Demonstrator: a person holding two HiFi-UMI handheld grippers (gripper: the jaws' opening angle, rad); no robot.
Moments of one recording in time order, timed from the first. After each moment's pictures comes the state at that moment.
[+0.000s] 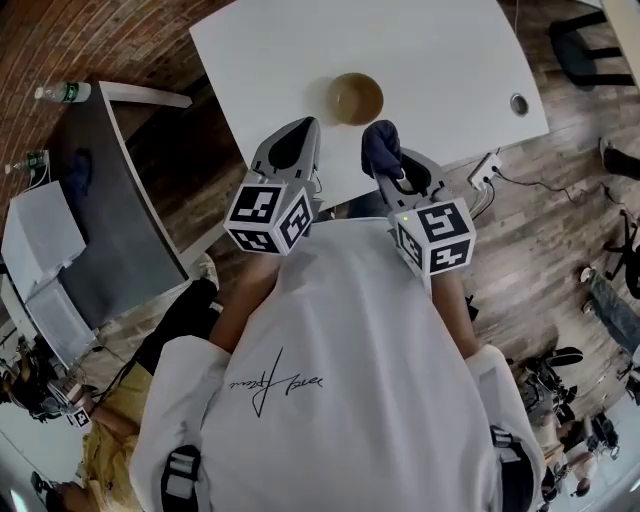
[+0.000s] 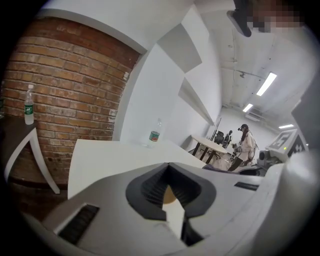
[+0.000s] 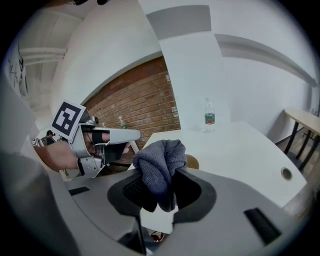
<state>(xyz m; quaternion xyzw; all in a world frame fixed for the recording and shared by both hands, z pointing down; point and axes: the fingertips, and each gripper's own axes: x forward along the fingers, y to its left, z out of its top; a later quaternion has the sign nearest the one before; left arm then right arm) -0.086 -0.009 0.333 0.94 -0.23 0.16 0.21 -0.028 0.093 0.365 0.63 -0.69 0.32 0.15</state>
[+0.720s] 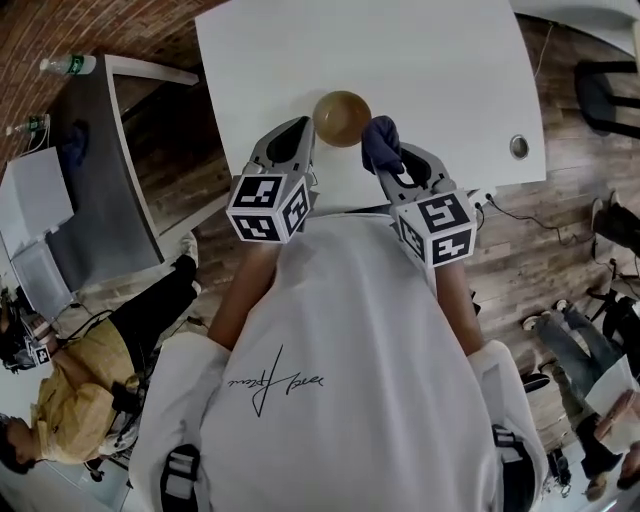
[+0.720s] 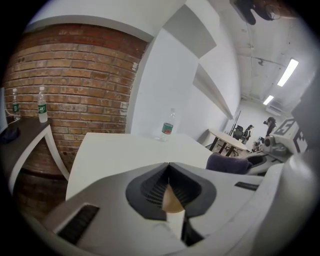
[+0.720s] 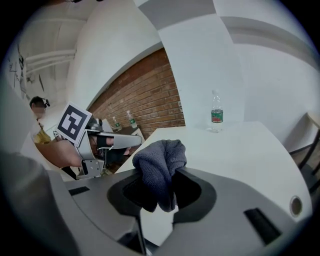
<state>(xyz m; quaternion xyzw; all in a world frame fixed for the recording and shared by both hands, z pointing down) -0.046 -0.030 0.374 0.90 -0.32 0.21 0.22 0.039 0.064 0.384 0.55 -0.75 0.32 0.18</state>
